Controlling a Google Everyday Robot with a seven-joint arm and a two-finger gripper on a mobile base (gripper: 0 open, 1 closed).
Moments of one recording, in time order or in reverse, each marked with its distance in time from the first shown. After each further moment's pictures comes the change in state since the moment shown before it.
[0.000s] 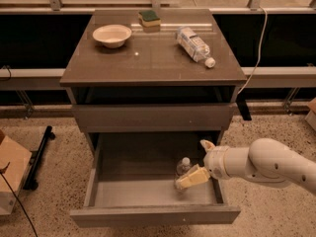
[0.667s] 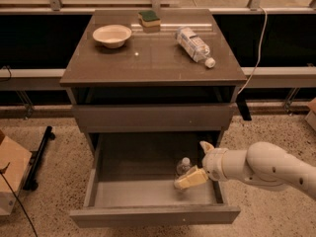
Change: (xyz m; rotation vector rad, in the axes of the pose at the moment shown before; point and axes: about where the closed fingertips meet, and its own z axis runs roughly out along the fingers) arm 0.006 0.000 0.009 0.019 -0.008 0.009
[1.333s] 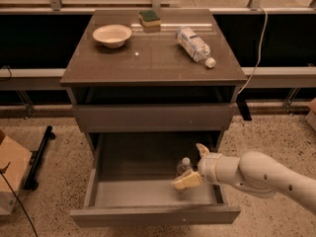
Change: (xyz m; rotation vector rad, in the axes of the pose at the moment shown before) arm 0.017 -0.011 0.033 0.037 -0.063 -0.017
